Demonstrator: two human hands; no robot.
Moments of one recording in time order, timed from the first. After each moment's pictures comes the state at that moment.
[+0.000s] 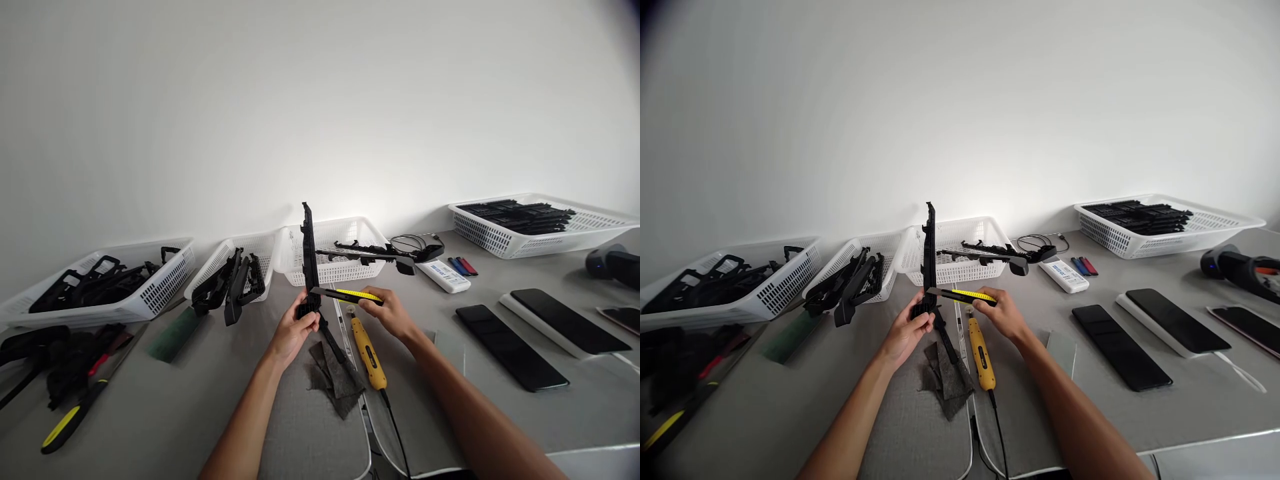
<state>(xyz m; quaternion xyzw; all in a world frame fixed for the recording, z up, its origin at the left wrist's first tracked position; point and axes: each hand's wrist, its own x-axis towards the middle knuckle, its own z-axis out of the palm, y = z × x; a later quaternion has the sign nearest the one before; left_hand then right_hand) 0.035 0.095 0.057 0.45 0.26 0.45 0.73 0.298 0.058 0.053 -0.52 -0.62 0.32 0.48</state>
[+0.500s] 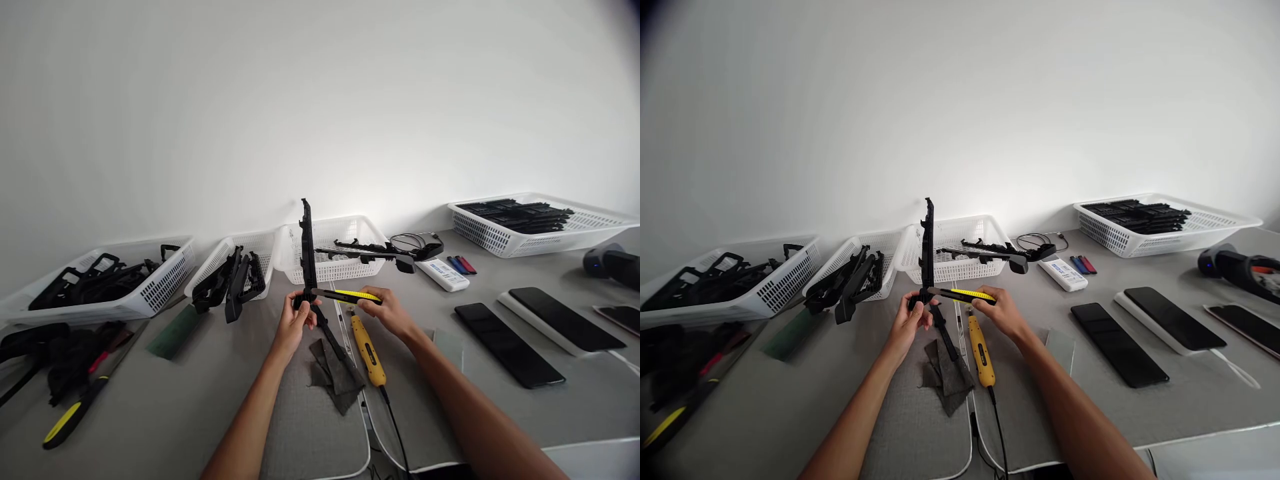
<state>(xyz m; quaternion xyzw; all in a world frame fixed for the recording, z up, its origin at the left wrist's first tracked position) 0.039 0.106 0.036 0.55 0.30 0.49 0.61 0.299 0.057 0.055 -0.52 -0.62 0.35 0.48</state>
